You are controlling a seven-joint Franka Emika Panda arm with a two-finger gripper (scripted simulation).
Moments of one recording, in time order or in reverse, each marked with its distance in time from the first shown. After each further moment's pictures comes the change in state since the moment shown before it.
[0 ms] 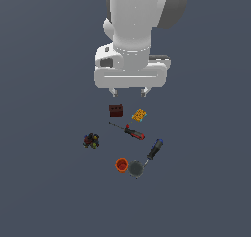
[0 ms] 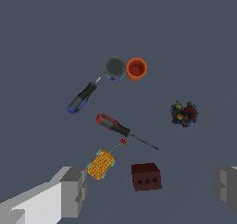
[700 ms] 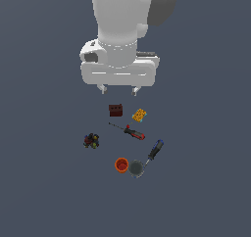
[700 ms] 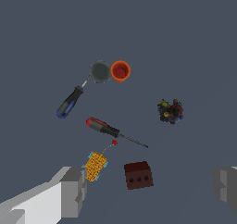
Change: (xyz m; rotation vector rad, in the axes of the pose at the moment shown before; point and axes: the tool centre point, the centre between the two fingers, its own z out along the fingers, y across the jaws) arm 0.001 0.032 -0.010 -0.006 0.008 0.073
